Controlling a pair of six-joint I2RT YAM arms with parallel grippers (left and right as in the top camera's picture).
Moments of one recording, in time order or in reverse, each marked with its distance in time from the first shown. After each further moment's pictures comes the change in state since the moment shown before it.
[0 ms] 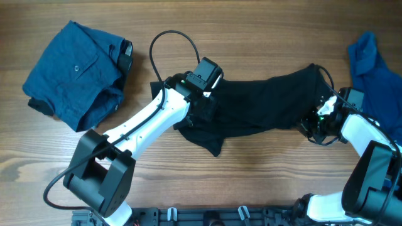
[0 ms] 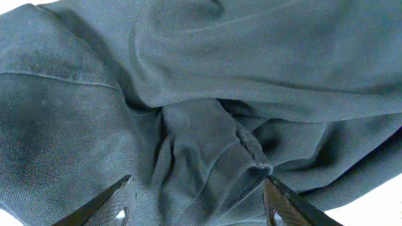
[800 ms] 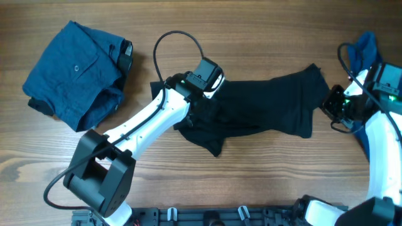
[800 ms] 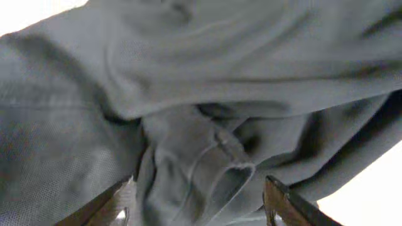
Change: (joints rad) left arm 0.001 0.000 -0.005 0.027 0.062 0.110; right arm 0.001 -0.249 0.339 -0.404 0.183 -0.084
